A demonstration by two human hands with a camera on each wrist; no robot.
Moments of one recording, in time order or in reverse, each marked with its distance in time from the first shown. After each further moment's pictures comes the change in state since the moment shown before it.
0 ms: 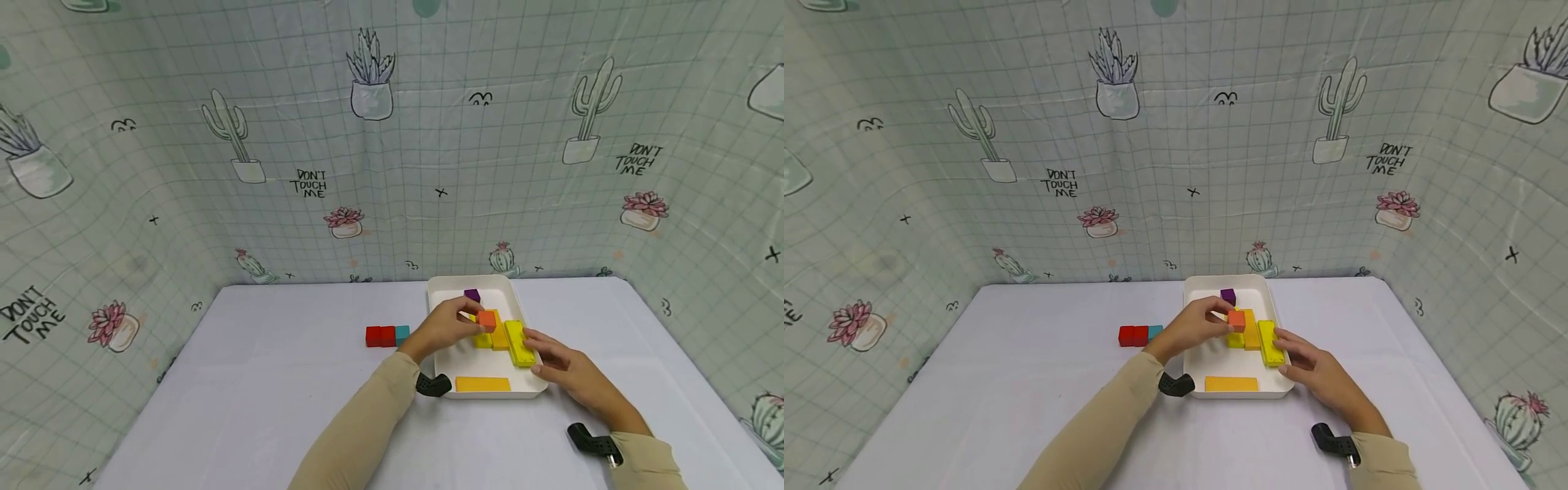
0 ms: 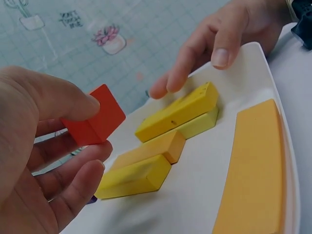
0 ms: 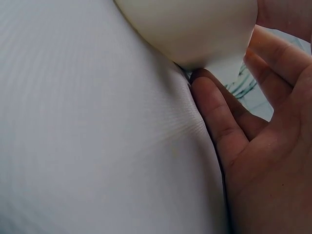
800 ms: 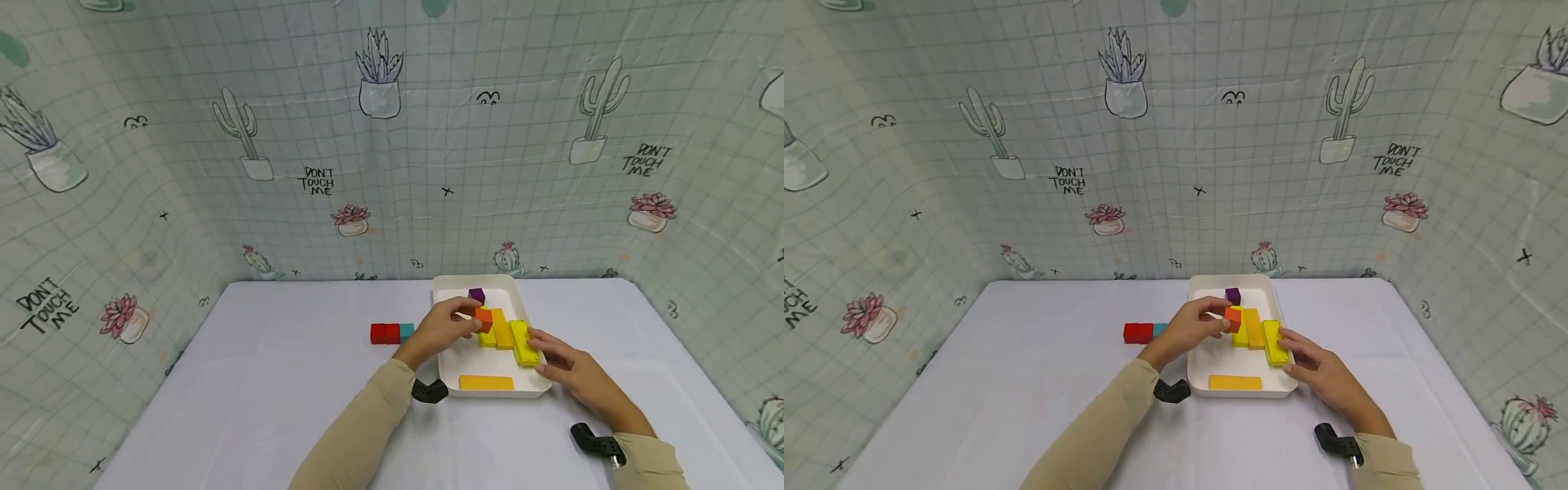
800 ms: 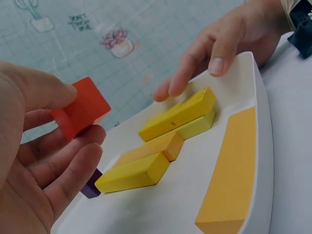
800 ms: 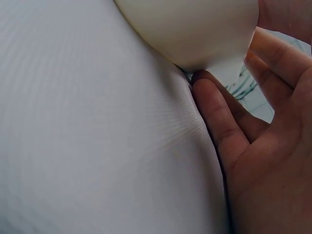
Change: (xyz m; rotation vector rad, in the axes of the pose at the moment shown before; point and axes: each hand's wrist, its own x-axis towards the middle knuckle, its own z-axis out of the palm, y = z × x) left_hand -0.018 -0.004 -0.004 -0.125 0.052 0.009; right_hand -0.001 -0.006 0.000 -0.006 -0.008 0.027
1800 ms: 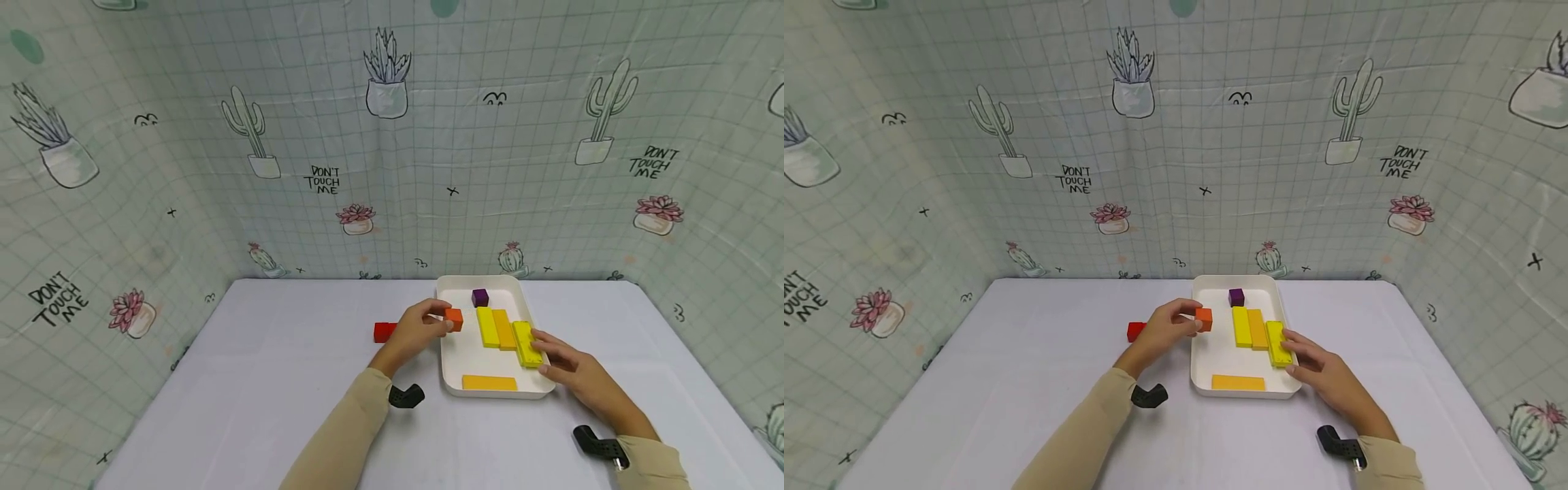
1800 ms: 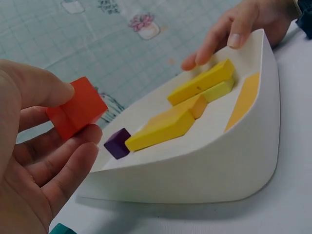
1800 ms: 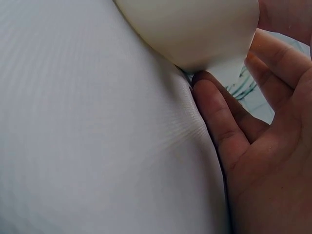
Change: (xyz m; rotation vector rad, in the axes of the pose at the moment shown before) left_hand -0.026 -0.020 -0.040 0.003 0.111 -0.031; right_hand -0.001 -0.001 0.003 0.012 0.011 0.004
